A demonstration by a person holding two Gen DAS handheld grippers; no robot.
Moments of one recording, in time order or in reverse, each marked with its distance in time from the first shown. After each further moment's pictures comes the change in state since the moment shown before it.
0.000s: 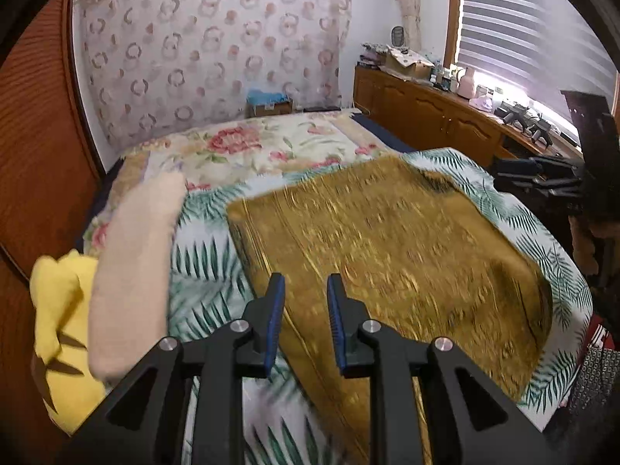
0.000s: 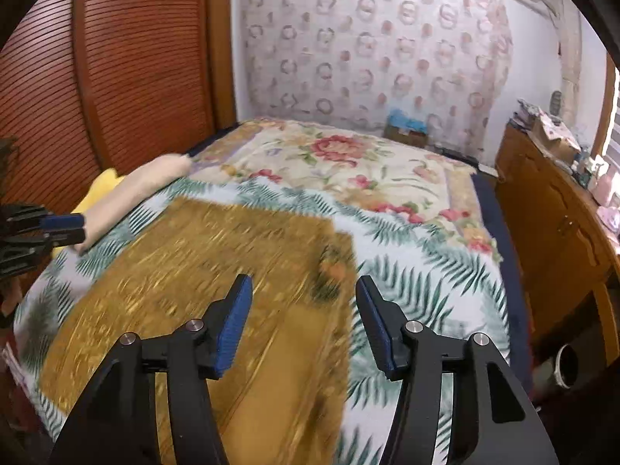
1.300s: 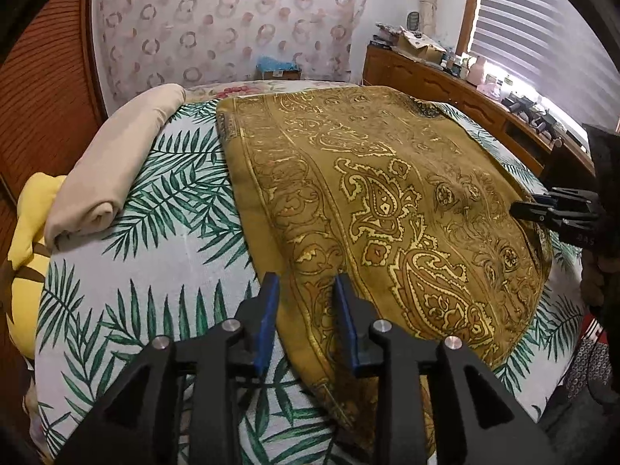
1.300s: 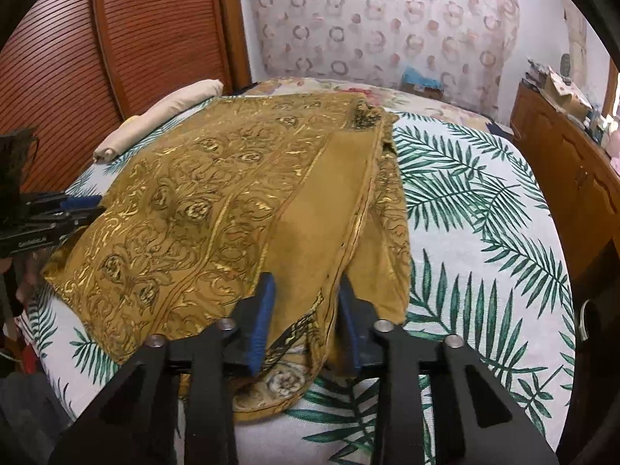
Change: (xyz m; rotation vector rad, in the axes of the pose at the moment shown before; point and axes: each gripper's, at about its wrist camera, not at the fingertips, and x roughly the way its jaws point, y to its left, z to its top) left arm 0.002 -0.026 -0.092 -0.083 0.069 0.003; right arm -0.008 0.023 -0.123 0.032 0.099 0.068
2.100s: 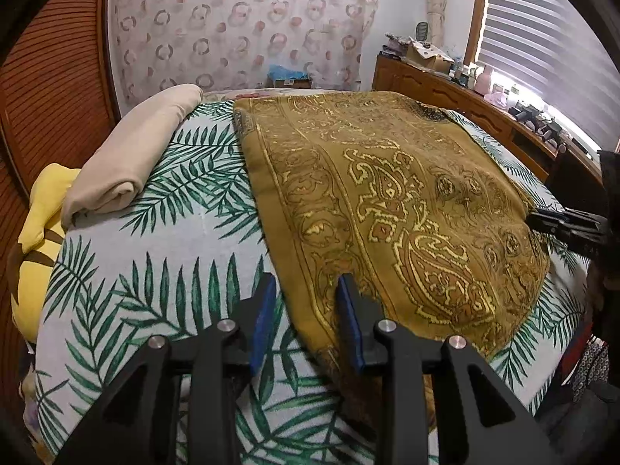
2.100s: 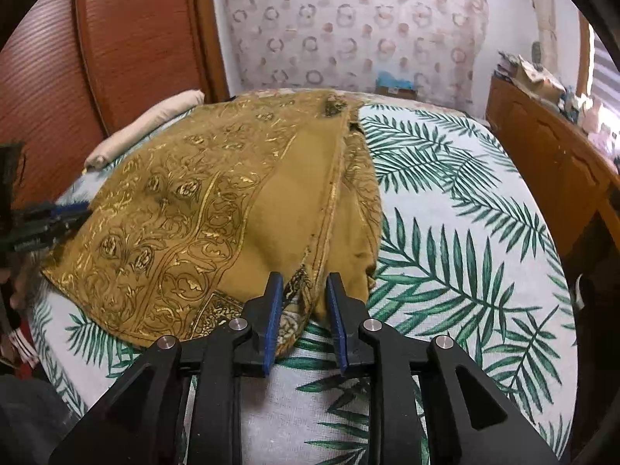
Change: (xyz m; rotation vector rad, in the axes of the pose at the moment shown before) left arm -0.012 0.004 -0.022 -0.028 -0.039 0.033; right arm -0.017 -0.007 -0.034 0.097 -0.055 -0.056
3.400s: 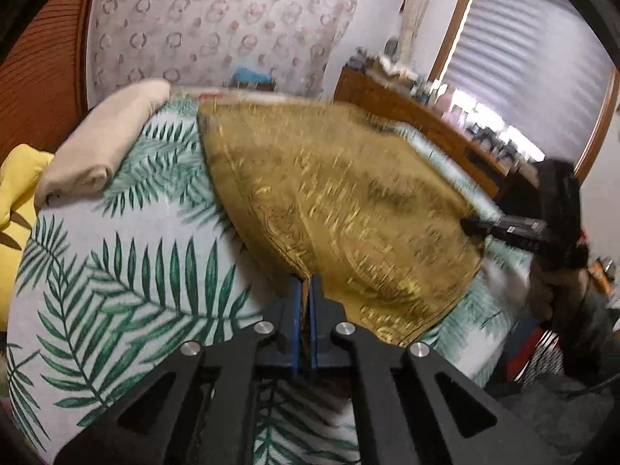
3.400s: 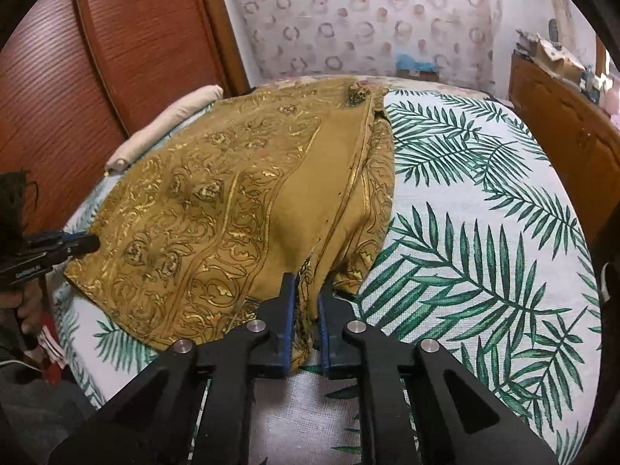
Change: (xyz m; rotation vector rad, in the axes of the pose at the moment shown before) left arm -0.033 -0.002 -0.004 -0.064 -0.042 -0.218; right arm 0.007 0.004 0.010 0.031 0.044 0.125
